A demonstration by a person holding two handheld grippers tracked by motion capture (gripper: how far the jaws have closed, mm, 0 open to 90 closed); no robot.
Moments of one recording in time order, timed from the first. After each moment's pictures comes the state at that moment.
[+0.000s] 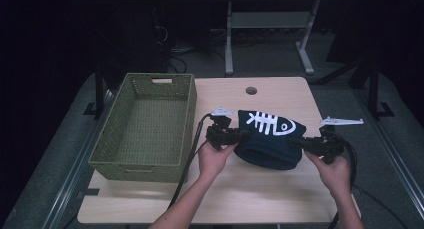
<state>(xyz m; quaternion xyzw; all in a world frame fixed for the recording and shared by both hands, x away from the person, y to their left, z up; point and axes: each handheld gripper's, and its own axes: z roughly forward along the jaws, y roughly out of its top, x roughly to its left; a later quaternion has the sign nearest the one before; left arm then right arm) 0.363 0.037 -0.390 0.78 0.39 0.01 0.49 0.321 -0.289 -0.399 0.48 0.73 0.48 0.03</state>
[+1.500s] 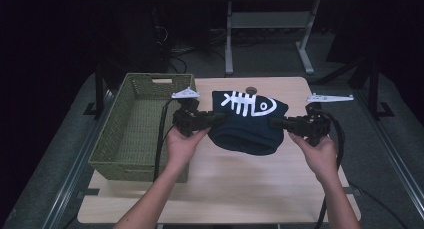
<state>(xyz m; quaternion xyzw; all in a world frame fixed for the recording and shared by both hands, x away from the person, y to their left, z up) 0.357 0.114 -0.318 0.77 0.37 0.03 0.52 0.331 -0.232 -0.324 0.42 0.73 0.54 0.01</state>
